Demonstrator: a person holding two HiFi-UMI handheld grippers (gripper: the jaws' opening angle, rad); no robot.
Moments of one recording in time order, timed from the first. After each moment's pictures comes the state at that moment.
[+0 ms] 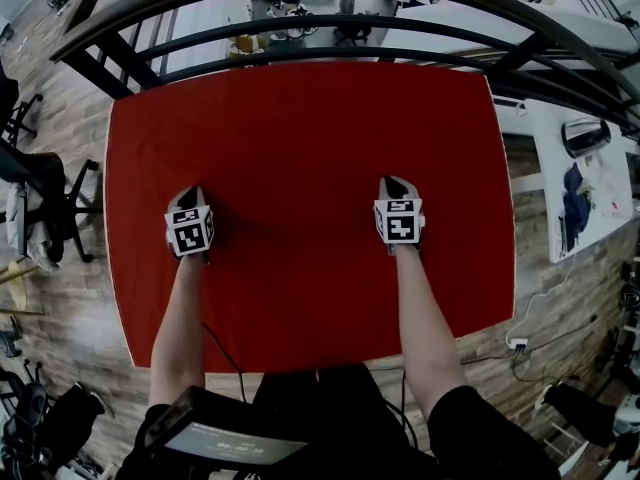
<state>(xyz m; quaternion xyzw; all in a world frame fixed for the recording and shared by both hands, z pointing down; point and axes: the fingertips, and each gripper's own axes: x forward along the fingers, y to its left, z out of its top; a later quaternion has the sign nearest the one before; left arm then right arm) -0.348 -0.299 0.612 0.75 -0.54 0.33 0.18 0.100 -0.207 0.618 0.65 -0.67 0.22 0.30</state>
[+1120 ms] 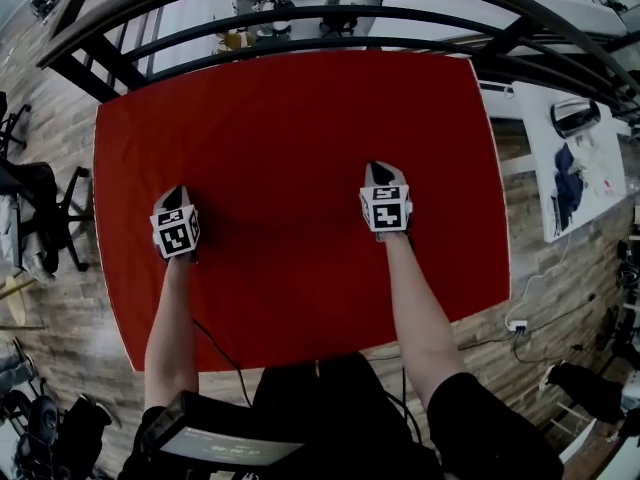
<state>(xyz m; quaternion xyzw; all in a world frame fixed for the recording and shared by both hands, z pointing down) -0.379 -0.301 0.609 0.75 -0.54 0.33 0.17 0.071 -0.216 0.612 0.65 -0.67 0.20 0.29</state>
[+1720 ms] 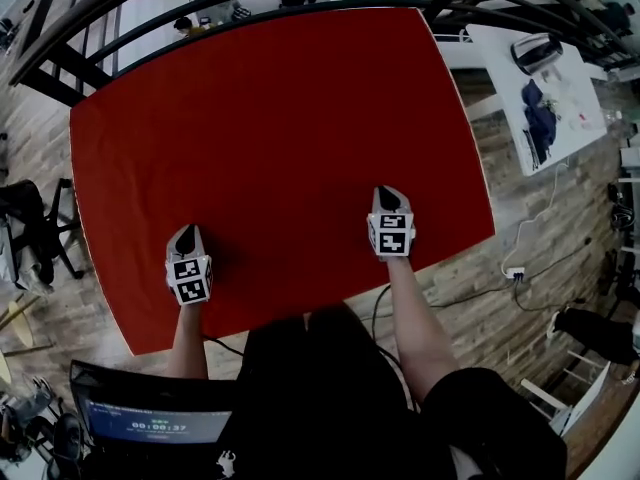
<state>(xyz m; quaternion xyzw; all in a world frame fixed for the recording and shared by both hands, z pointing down) -0.330 -0.104 0.614 0.82 -0.43 0.35 0.13 0.117 0.021 0.628 0.72 -0.59 0.25 0.28</state>
